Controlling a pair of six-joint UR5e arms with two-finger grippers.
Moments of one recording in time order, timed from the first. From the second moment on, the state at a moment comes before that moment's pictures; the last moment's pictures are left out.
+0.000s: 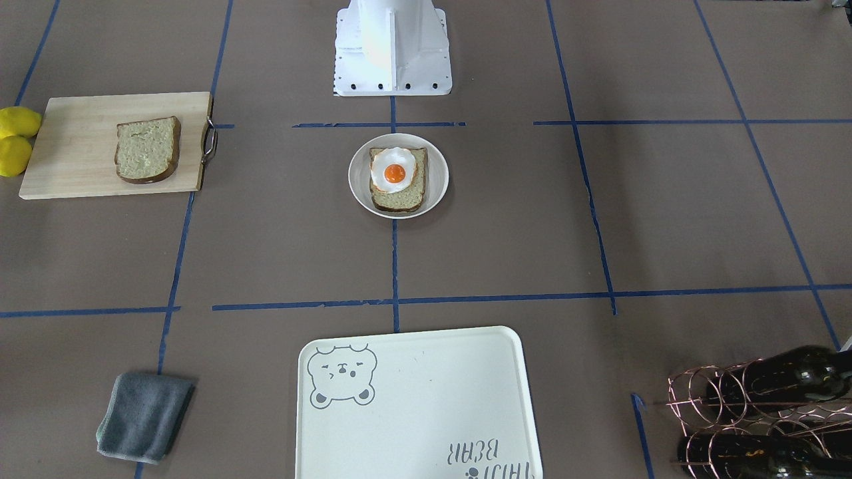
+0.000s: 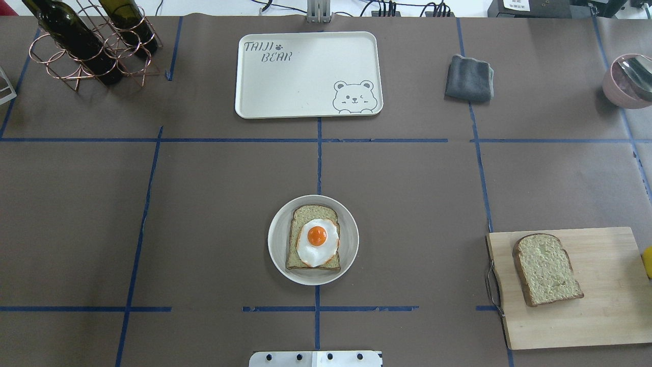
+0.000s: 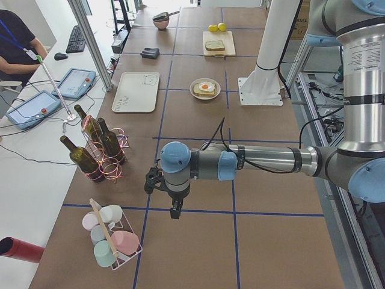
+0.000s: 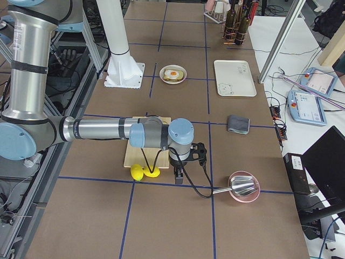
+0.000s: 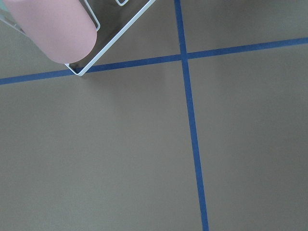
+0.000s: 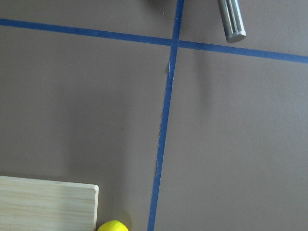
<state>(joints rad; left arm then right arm) -1.60 -1.45 -1.74 -1.53 -2.34 0.14 1.55 -1.75 1.81 -1.62 2.33 -0.09</state>
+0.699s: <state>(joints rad) -1.59 -1.45 -1.79 -1.47 -2.34 0.14 1.55 -1.75 1.81 -1.62 2.35 -0.09</state>
